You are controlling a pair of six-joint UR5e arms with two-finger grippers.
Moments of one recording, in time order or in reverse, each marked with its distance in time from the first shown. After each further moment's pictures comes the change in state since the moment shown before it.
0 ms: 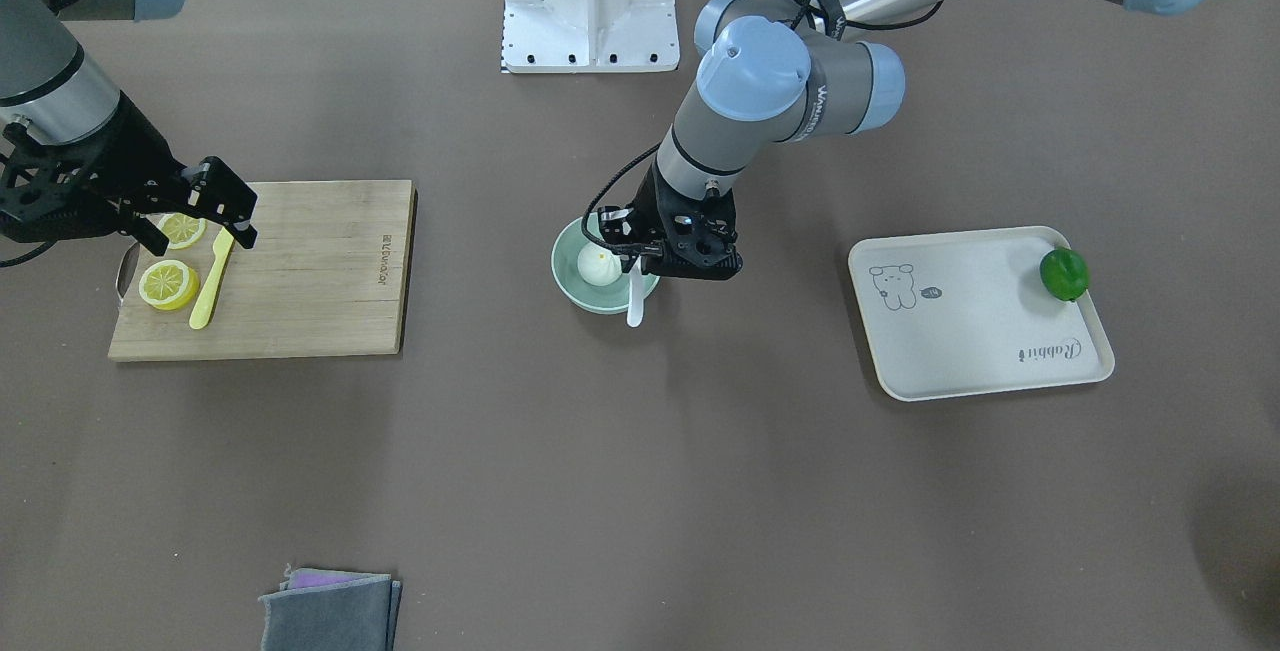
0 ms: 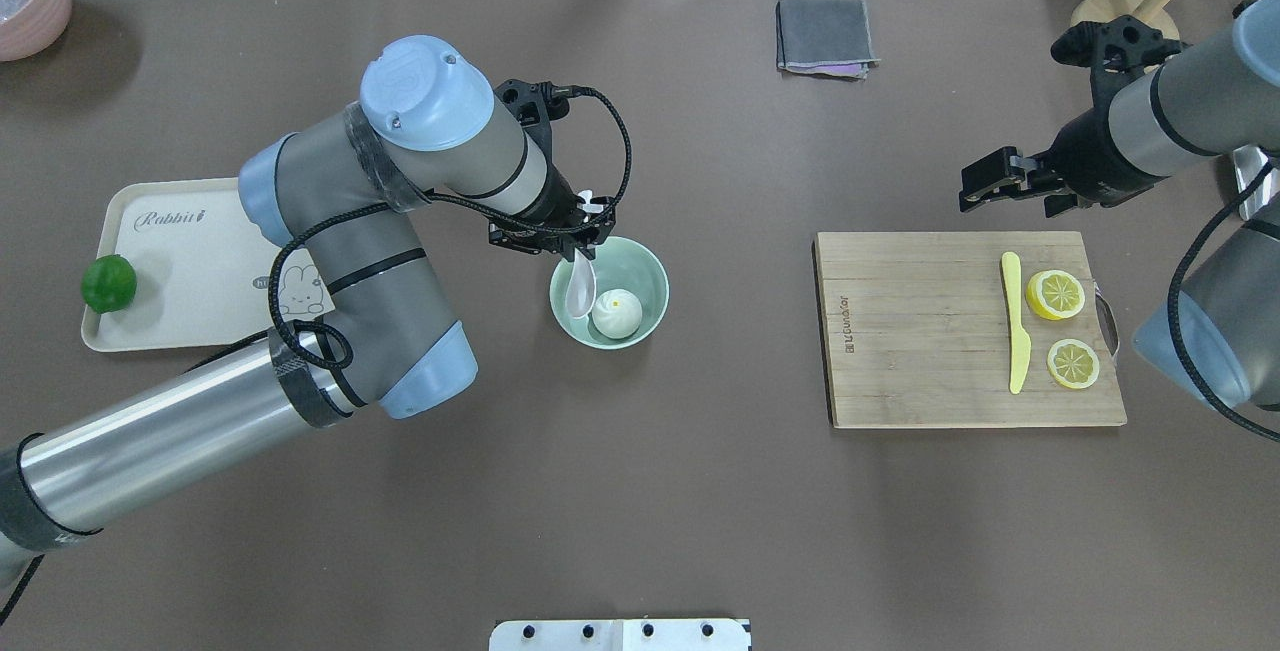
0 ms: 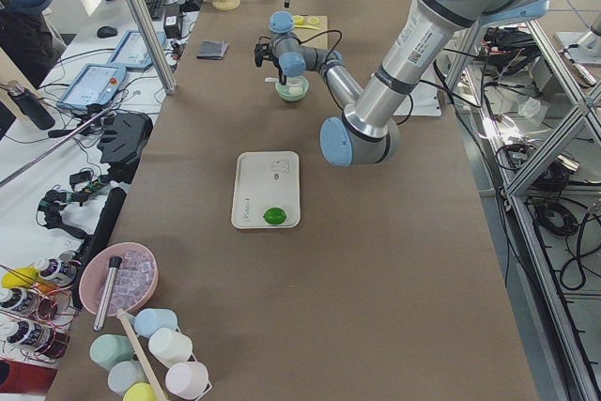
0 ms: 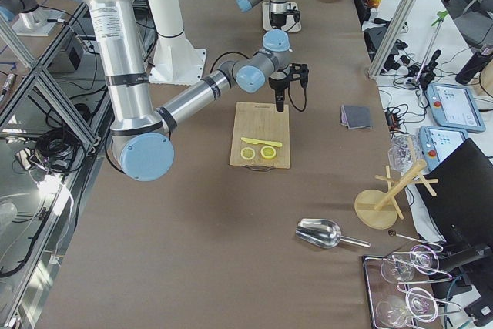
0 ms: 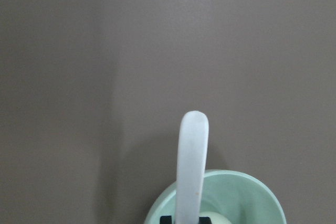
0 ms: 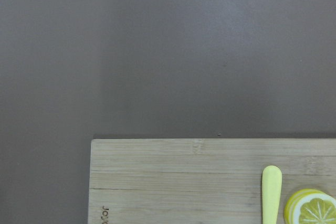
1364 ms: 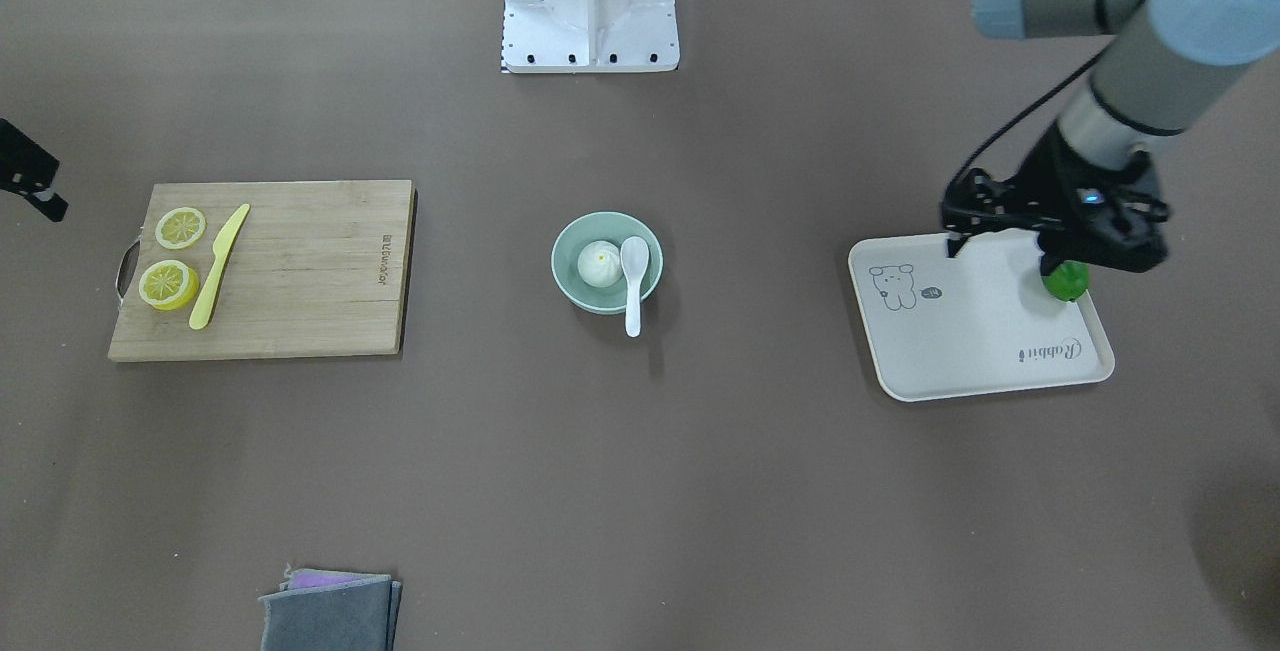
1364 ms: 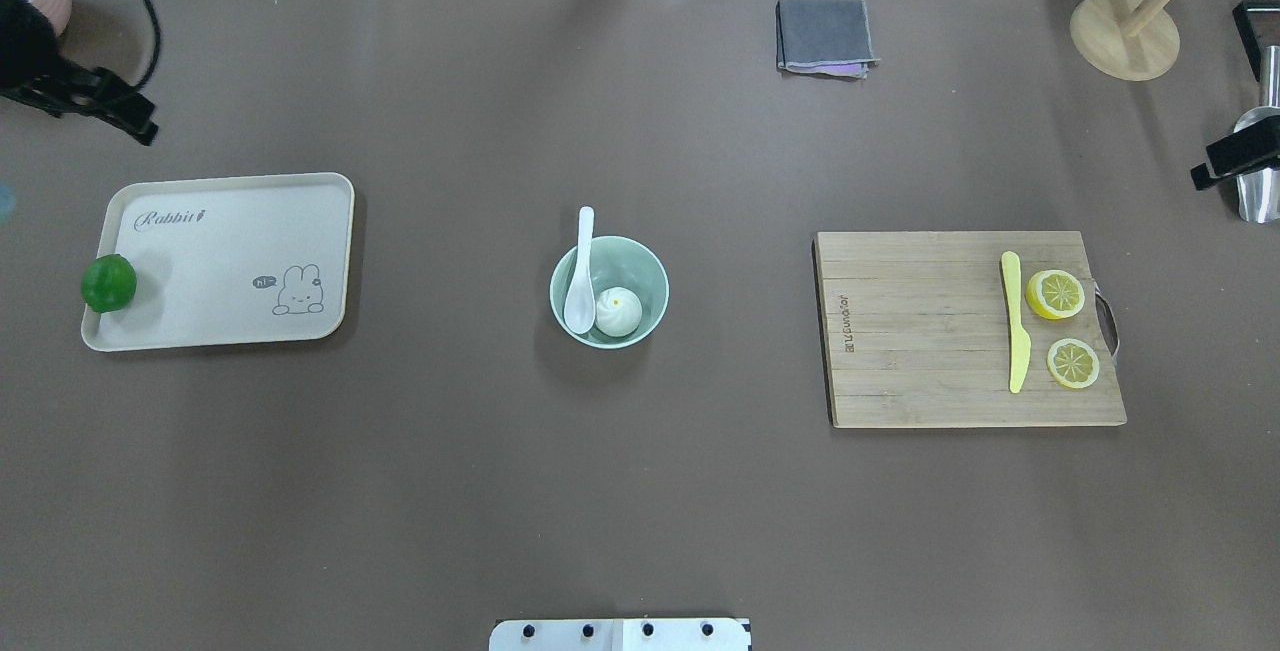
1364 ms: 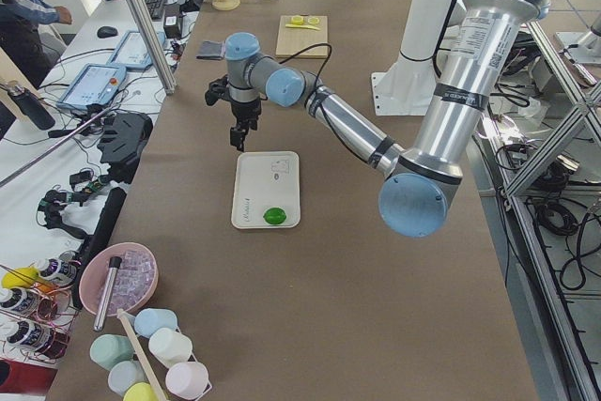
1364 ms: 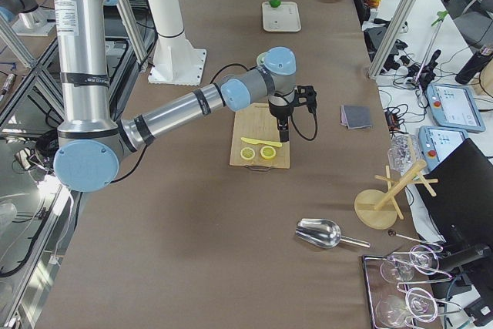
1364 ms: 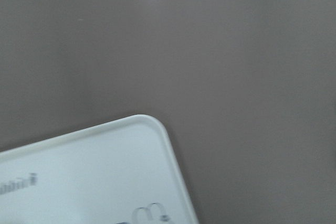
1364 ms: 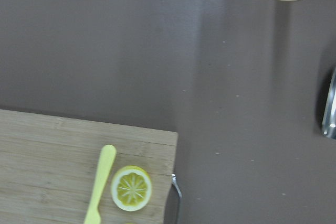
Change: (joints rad) left arm -0.585 0.495 -0.391 0.489 -0.157 1.064; right arm 0.363 -0.154 0.012 -0.203 0.155 -0.611
